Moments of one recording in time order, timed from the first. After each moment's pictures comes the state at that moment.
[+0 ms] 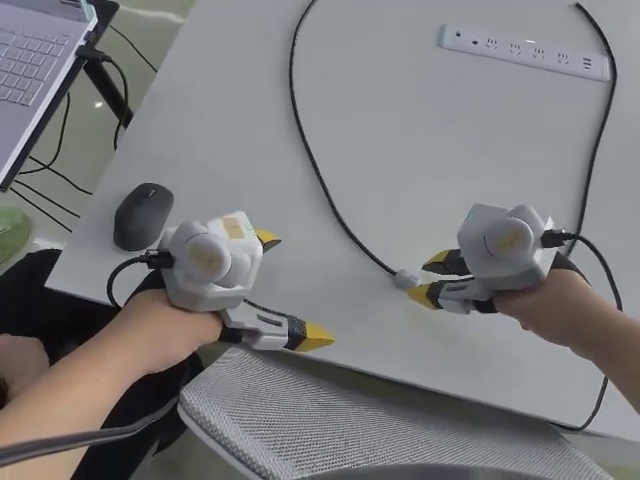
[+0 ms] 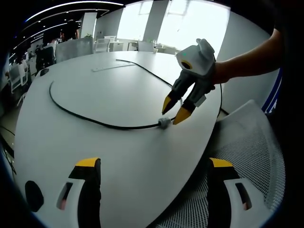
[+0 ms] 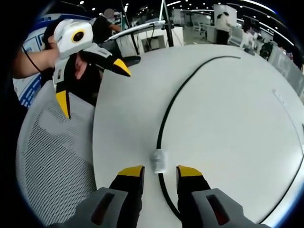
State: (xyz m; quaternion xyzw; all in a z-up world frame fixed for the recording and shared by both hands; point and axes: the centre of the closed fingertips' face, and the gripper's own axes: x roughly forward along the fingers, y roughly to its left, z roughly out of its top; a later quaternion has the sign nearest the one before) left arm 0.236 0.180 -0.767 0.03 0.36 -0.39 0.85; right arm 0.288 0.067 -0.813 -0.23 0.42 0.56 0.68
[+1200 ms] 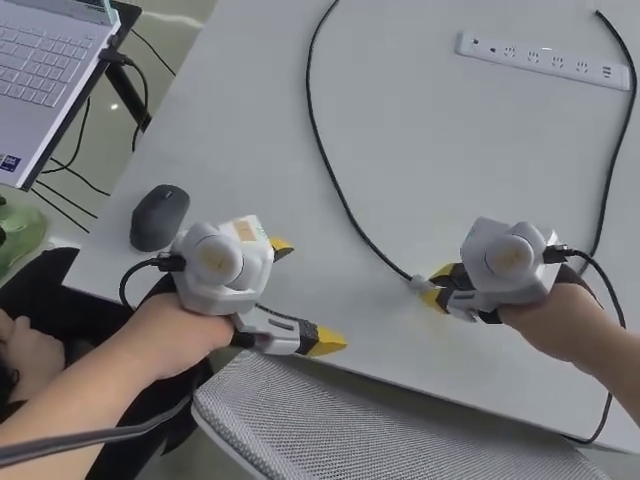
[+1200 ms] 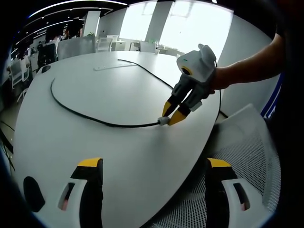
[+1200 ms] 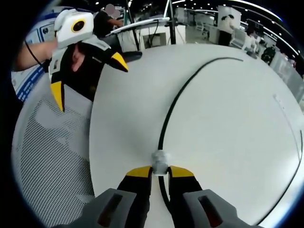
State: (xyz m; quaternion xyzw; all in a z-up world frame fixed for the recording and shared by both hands) left arm 0.232 0.179 -0.758 0.02 0.37 -0.39 0.85; right arm 0.289 0.066 -0.812 -0.25 0.41 0.56 0.68
